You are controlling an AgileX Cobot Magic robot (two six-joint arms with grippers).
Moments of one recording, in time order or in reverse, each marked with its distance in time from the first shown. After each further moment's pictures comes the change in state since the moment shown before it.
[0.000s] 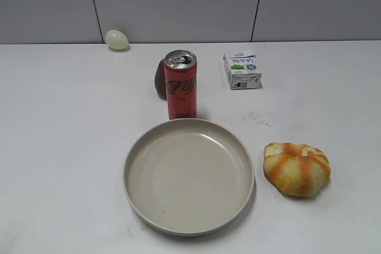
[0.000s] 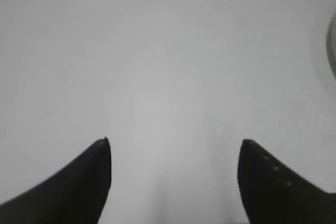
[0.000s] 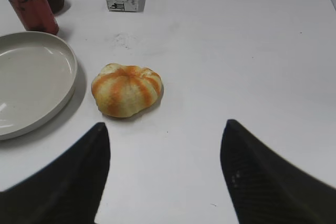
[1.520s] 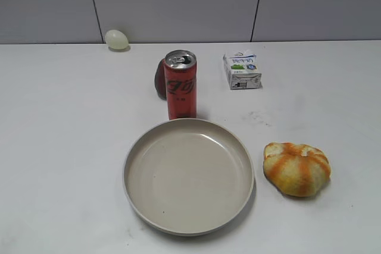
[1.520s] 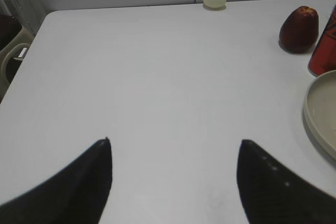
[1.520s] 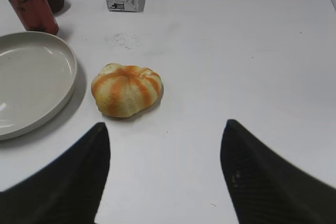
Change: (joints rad) left arm 0.000 -0.432 0.007 -0.002 -0.007 0.000; right arm 0.000 0.000 0.000 0.000 0.000 0.000
